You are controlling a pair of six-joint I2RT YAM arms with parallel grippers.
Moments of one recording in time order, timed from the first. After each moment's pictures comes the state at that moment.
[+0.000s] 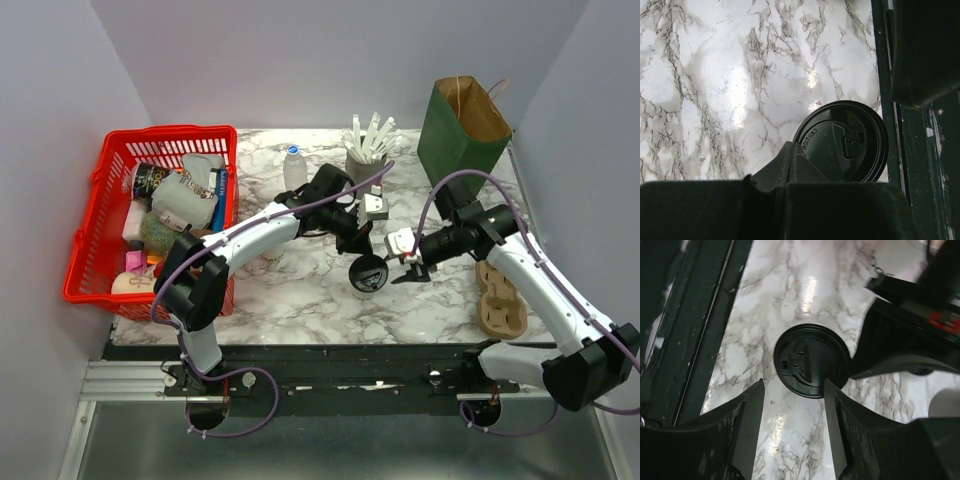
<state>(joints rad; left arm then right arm) -0.71 1.77 1.38 -0.41 0.84 0.44 0.41 1.20 1.18 -1.07 -0.88 -1.29</state>
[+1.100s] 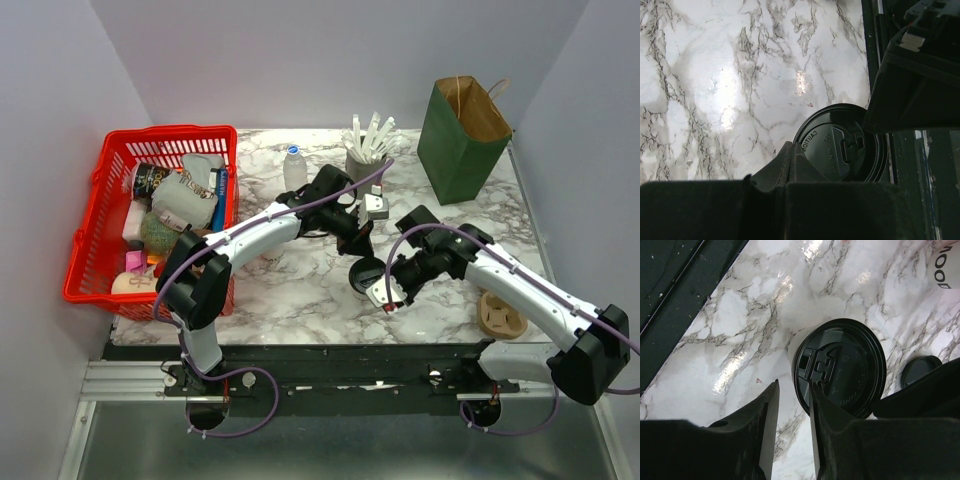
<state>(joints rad) -0.71 1.79 1.38 -0.41 0.87 0.40 0.68 1.22 1.03 -1.02 -0.56 -1.59</state>
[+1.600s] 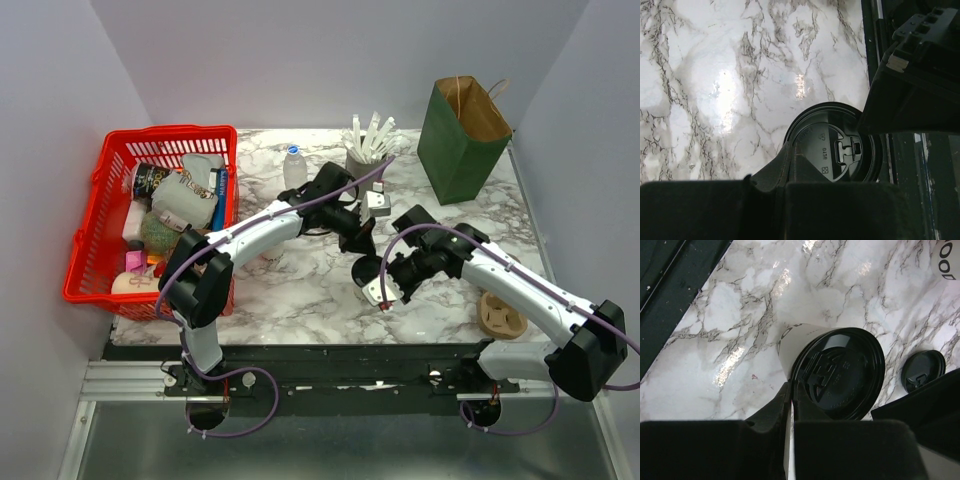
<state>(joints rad) -0.71 1.80 1.41 -0.41 0.87 0.39 0.69 1.25 1.03 -0.99 -0.51 -1.58</state>
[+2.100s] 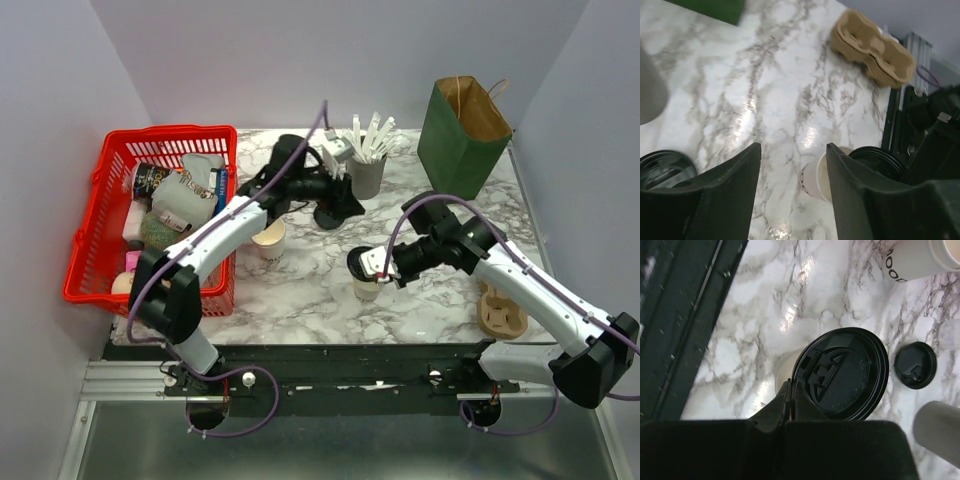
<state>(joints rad) -0.58 1.66 1.37 -0.16 0.75 -0.06 0.67 1.21 1.13 -0.96 -0.63 -1.26</state>
